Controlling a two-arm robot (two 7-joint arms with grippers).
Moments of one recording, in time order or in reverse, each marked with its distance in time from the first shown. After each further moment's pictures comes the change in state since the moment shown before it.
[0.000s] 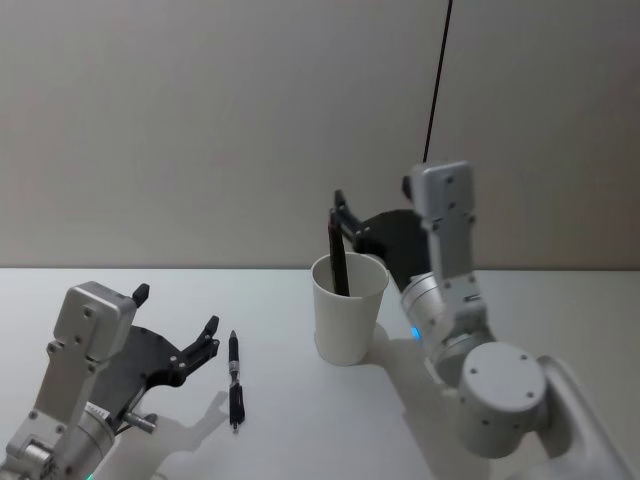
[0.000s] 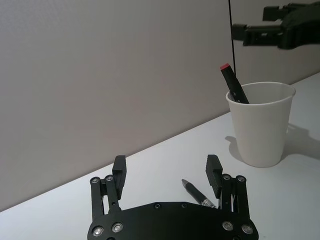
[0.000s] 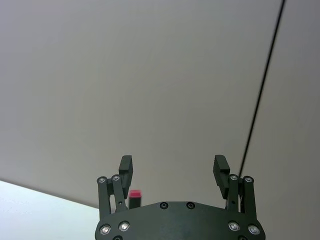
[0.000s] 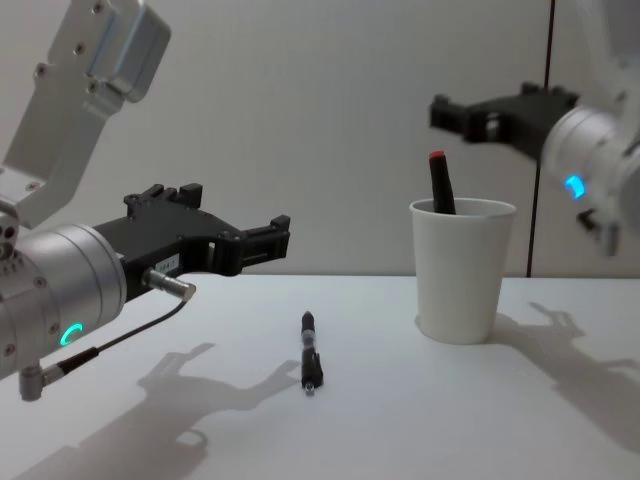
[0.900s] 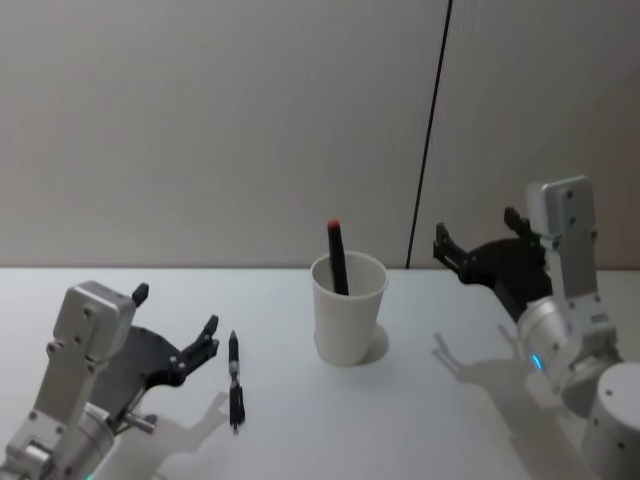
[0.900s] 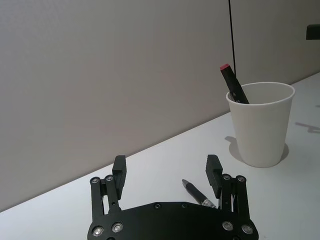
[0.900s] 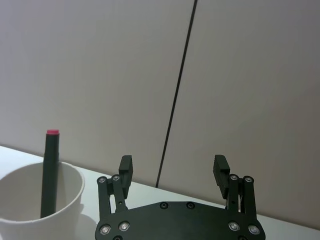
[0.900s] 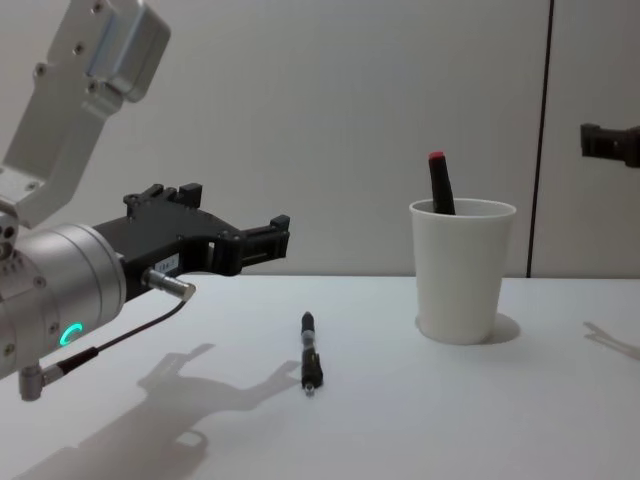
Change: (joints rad) left arm 0.000 0.000 0.000 0.000 0.000 0.000 0.000; right arm -0.137 0.175 0.125 -0.227 0.056 0.196 0.101
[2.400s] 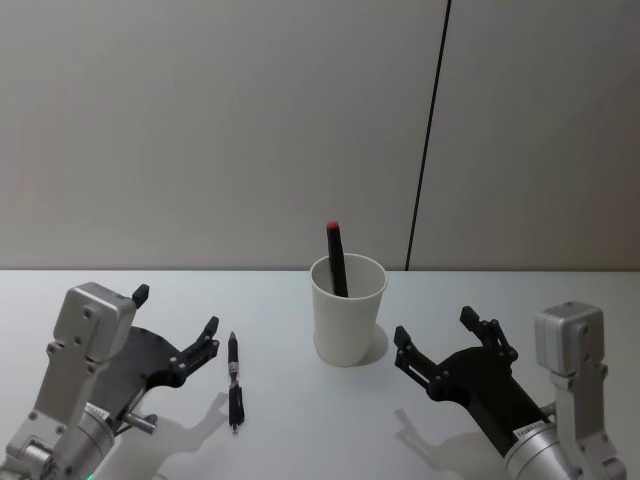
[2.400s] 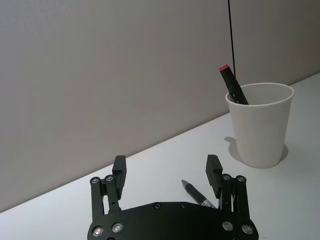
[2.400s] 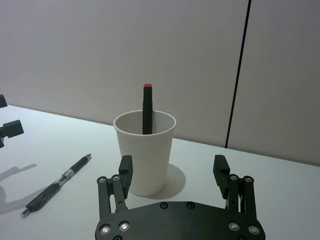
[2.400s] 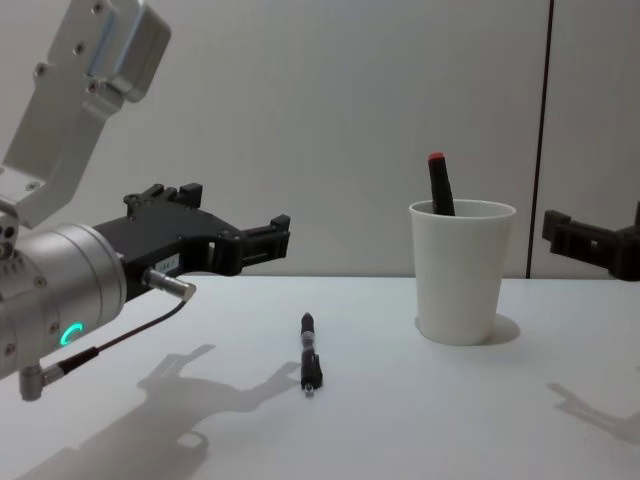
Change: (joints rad) left arm 0.000 0.000 0.000 0.000 0.000 0.000 0.000; right arm -0.292 0.192 -0.169 -0.176 0.326 -0.172 -0.060
